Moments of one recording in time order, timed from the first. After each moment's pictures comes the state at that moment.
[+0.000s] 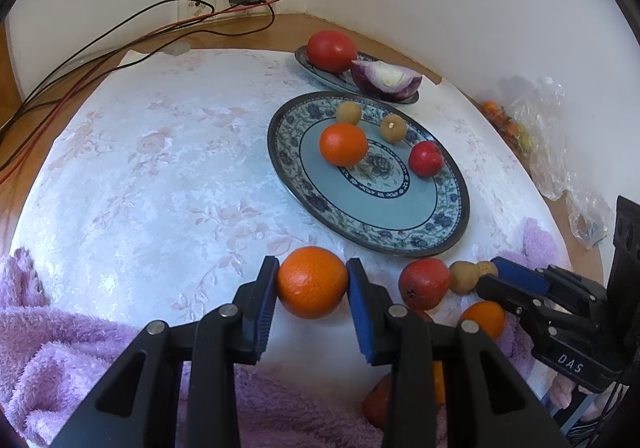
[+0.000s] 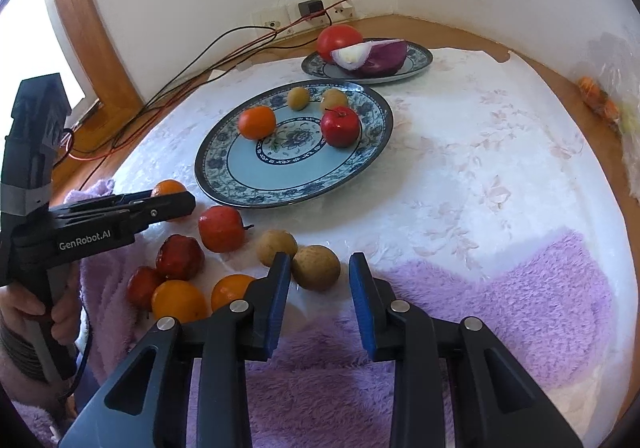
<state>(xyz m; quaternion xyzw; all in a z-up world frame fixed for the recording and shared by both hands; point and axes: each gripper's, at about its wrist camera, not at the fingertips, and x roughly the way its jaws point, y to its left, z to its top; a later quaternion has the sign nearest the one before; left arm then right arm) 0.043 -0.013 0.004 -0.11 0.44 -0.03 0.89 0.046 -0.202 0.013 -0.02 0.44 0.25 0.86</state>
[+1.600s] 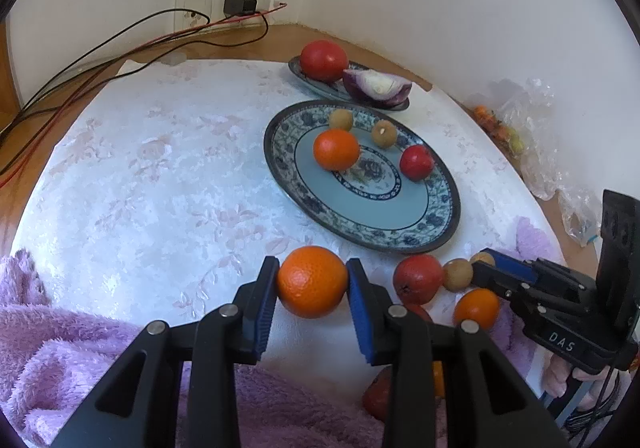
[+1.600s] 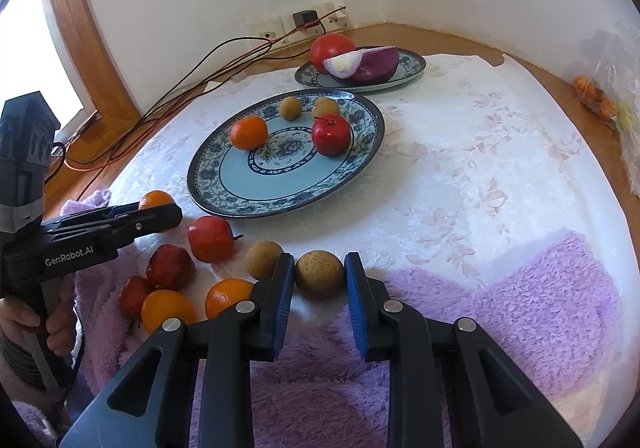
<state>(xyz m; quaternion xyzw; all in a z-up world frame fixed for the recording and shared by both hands) 0.036 -0.012 0.009 -0.11 0.42 -0.04 0.90 0.052 -0.207 0.009 -0.01 0.43 0.25 0.87</state>
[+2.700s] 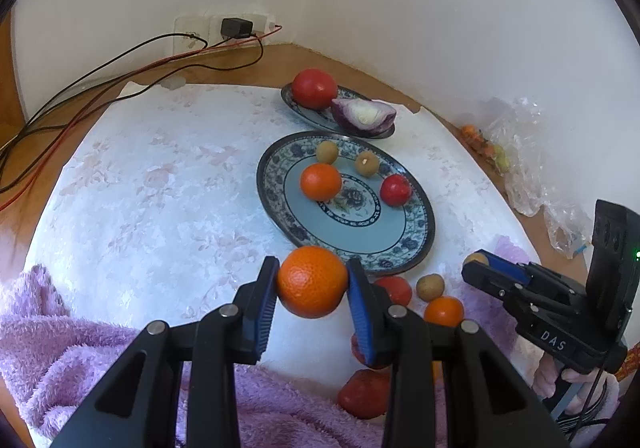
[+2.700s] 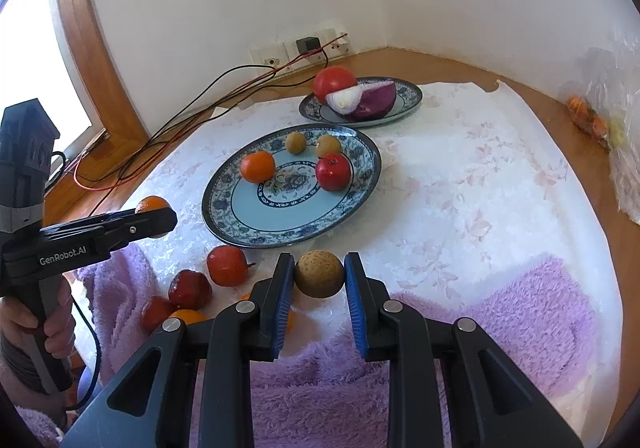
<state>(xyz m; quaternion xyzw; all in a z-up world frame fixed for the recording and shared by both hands) 0.028 -0.011 0.037 -0.12 0.40 -0.05 0.91 0.046 -0.213 0.032 0.00 0.39 0.25 0.89</state>
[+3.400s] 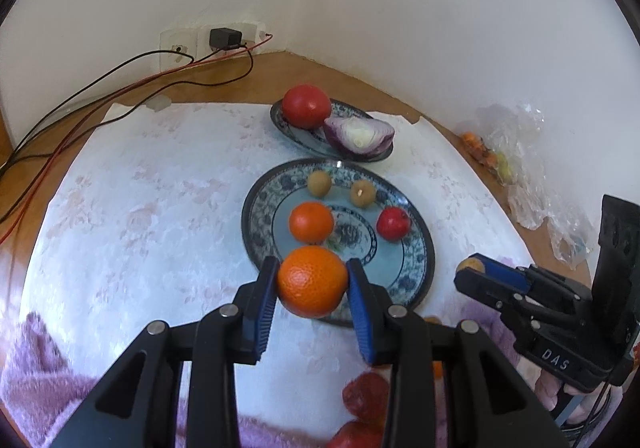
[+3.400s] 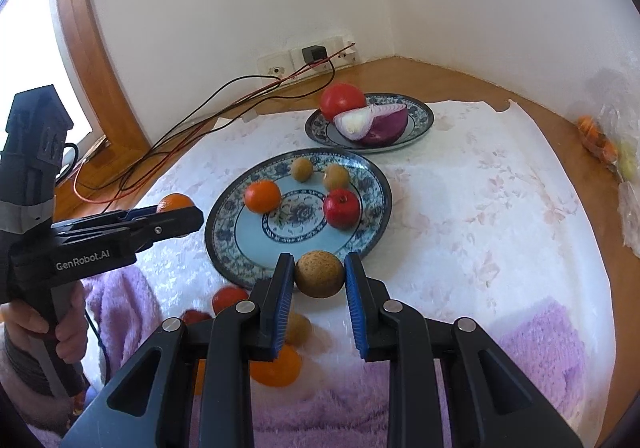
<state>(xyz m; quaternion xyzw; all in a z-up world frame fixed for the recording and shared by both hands) 0.068 -0.019 0.048 -0.11 0.40 -0.05 0.91 0.069 -0.198 0.047 0.00 0.38 0.26 0.89</state>
